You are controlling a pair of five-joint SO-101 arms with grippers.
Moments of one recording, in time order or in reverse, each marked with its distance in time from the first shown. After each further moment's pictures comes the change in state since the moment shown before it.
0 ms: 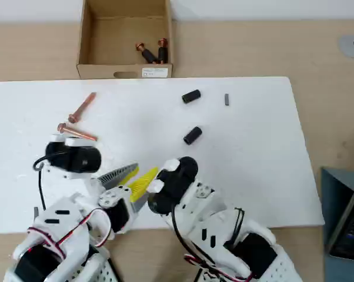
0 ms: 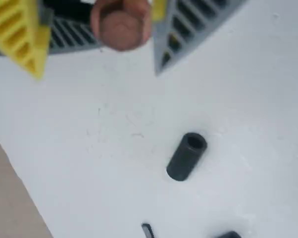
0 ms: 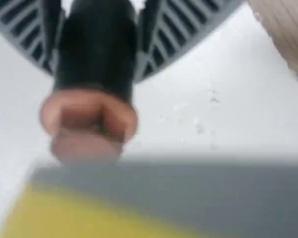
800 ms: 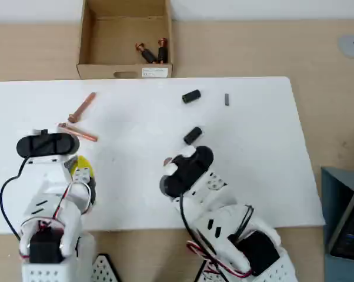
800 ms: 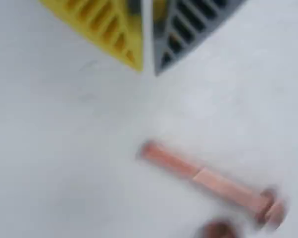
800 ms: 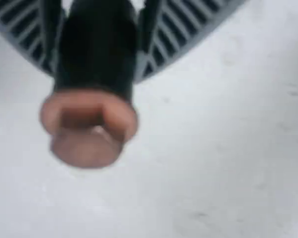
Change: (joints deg) left arm -38.4 0.2 17.3 -2.2 -24.2; right arm 11.1 0.0 0.0 0.0 3.7
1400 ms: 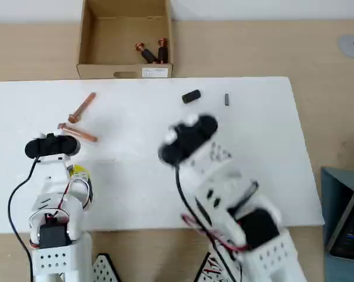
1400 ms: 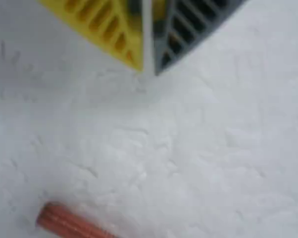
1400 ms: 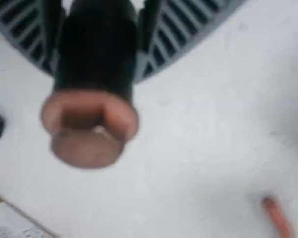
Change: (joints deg) left arm -5.1 0.1 14.3 -8.0 -4.7; right arm 7.6 30.3 -18.8 -15.1 3.3
